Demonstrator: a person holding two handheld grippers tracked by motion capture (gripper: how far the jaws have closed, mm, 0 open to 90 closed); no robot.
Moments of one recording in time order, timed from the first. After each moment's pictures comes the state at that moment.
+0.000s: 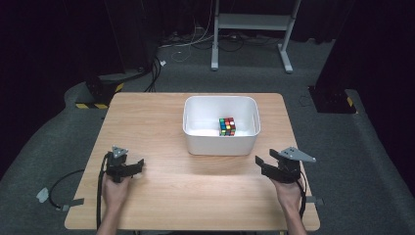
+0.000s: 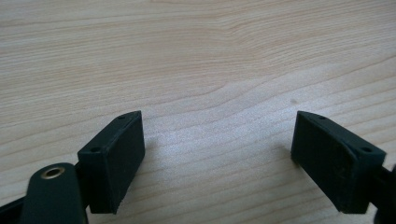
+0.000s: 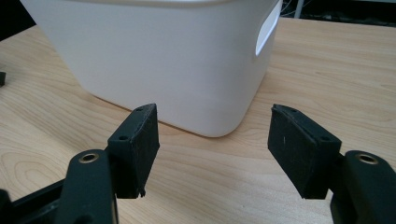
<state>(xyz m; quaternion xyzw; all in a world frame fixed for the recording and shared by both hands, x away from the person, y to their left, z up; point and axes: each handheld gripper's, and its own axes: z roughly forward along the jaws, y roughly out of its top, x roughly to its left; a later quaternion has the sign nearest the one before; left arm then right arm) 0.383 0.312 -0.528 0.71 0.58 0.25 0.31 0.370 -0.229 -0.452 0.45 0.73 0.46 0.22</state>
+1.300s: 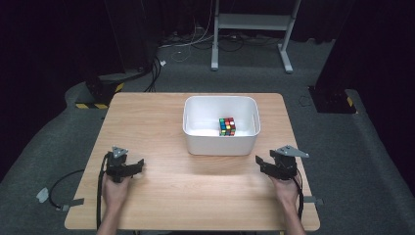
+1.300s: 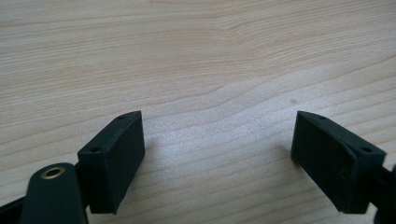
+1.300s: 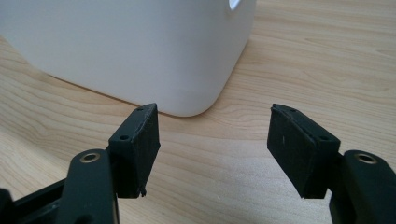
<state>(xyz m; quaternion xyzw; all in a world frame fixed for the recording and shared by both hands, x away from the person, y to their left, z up) 0.383 0.312 -0.528 0.71 0.58 0.25 0.31 0.392 -0.231 -0.477 0.48 0.74 0.41 0.21</state>
